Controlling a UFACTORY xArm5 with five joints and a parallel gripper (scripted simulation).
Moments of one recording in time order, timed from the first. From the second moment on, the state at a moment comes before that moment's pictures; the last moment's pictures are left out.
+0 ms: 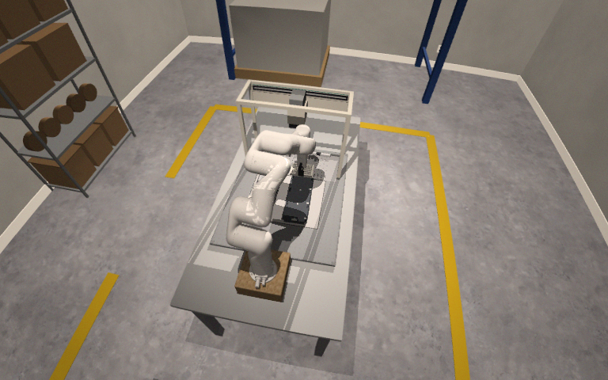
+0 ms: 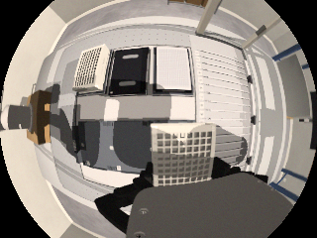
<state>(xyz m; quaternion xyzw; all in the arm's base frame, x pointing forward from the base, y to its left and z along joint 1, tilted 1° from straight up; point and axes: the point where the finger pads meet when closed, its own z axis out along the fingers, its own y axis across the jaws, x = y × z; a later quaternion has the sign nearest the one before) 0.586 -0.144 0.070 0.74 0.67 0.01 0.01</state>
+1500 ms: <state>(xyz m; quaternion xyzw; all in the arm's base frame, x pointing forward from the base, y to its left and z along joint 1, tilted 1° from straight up) 0.587 -0.144 0.005 0.74 0.67 0.01 0.01</state>
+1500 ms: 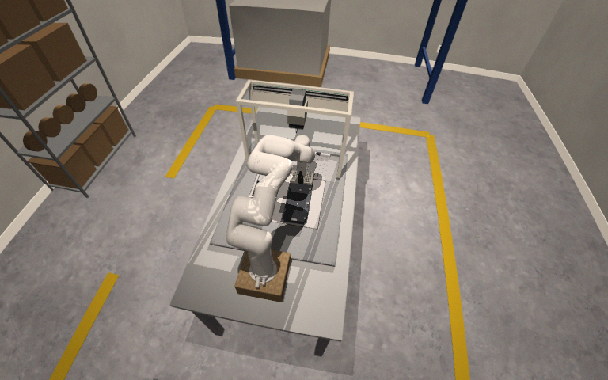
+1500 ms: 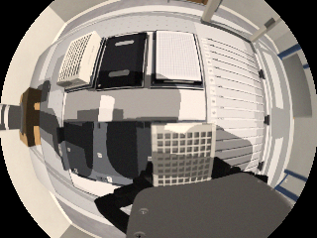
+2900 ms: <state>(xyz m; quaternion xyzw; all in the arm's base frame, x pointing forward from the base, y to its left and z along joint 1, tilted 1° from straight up) 0.588 -0.144 -0.026 0.74 0.67 0.01 0.01</state>
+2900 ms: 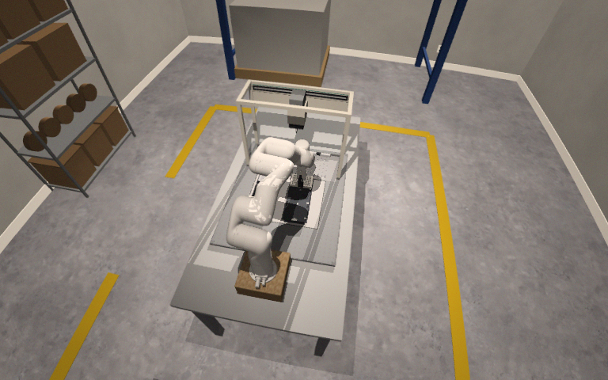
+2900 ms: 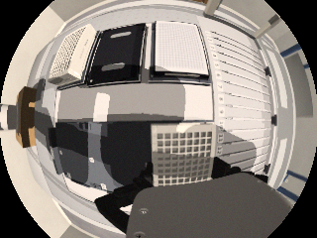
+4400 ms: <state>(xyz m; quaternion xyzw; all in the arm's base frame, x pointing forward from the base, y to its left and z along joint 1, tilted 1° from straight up) 0.588 -0.143 -0.039 0.74 0.67 0.01 0.01</state>
